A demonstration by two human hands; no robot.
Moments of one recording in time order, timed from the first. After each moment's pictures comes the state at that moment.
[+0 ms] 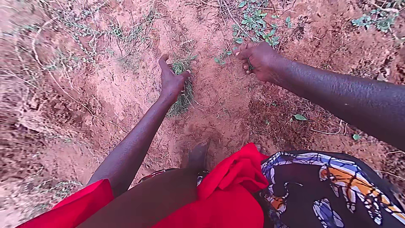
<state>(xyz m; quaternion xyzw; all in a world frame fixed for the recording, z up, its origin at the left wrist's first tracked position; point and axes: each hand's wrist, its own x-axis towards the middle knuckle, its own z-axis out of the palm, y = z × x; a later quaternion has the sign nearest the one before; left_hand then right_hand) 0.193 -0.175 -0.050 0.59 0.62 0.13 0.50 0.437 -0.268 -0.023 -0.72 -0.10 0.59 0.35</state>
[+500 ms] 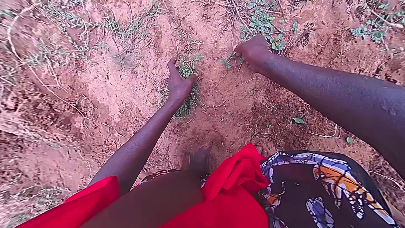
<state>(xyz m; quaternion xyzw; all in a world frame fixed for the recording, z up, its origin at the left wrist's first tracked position) 0.188 -0.174 -0.068 0.60 0.62 0.09 0.50 0.429 -0.210 -0.063 -0.86 -0.12 0.45 0.18</state>
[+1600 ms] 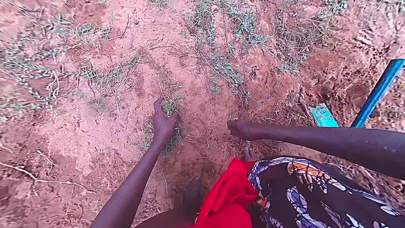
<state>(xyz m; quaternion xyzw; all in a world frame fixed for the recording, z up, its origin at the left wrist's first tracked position) 0.182 -0.170 -0.064 0.65 0.59 0.09 0.48 0.417 -0.324 0.015 -0.62 -0.47 0.61 -0.12</state>
